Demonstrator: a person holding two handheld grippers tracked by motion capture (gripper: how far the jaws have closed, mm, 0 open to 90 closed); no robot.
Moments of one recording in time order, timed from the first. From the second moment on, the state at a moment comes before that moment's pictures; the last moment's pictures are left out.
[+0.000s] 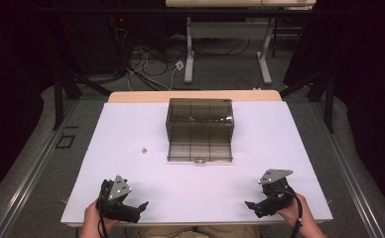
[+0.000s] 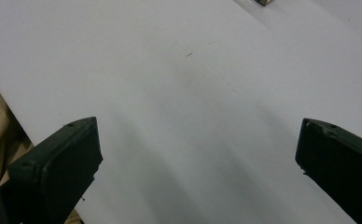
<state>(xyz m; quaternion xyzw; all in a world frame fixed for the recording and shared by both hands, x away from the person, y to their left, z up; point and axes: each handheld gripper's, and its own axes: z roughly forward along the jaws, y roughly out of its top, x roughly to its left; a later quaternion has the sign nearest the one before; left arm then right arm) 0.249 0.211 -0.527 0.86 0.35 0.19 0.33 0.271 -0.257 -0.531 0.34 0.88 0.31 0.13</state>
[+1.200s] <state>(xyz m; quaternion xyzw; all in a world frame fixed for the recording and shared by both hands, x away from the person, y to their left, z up) 0.293 0.193 -0.528 0.85 0.37 0.19 0.32 0.272 -0.256 -0.530 0.34 0.88 0.30 0.13</state>
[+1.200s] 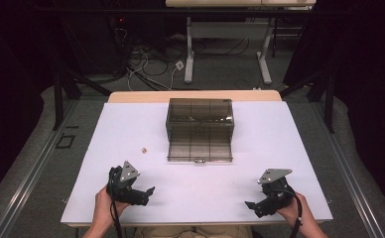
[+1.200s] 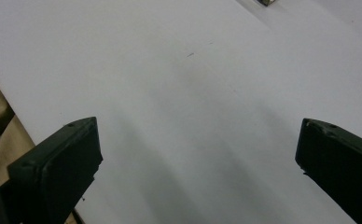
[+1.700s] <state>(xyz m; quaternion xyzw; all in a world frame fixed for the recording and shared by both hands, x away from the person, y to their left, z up) 0.317 0.188 -0.529 0.84 0.38 0.19 0.32 0.272 -0.257 -0.529 0.34 0.88 0.30 0.12</state>
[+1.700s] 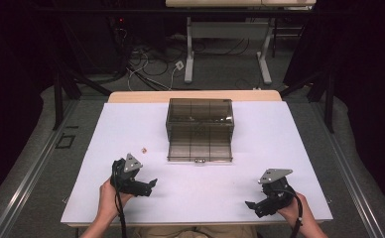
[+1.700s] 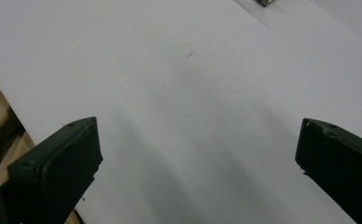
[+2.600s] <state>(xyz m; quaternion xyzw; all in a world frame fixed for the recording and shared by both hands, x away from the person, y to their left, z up) 0.372 0.197 -0.540 0.83 0.43 0.21 0.29 0.273 -0.257 -0.530 0.34 0.88 0.31 0.12</state>
